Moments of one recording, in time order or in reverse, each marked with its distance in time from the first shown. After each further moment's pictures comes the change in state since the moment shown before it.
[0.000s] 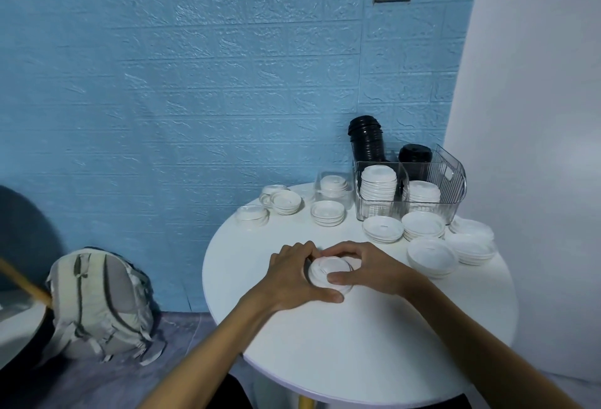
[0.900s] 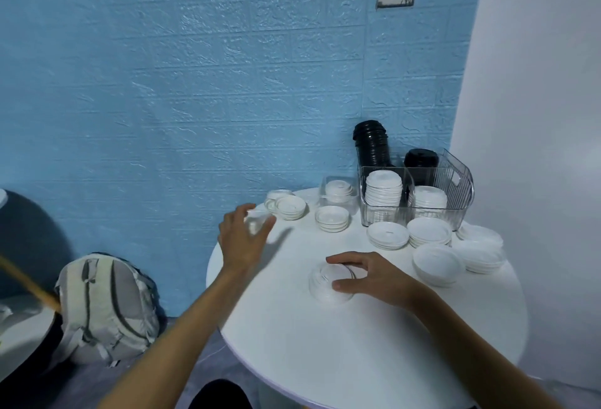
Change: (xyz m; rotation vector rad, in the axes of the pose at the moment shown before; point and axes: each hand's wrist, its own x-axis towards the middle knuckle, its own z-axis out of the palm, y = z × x) left_hand 0.054 -0.076 -0.046 -0.179 0.731 -0.225; right_hand 0.001 0.007 0.004 -0.048 0.049 0.038
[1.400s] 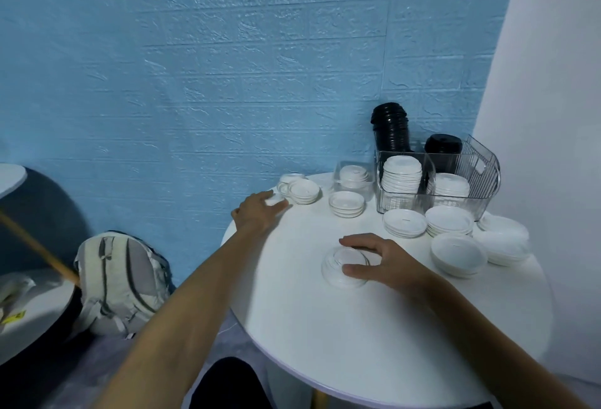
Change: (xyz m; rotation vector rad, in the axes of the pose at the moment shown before) left_hand 0.057 -0.019 0.022 0.304 -0.277 -0.189; right_hand 0.000 -0.003 0.006 -0.005 0.032 0.001
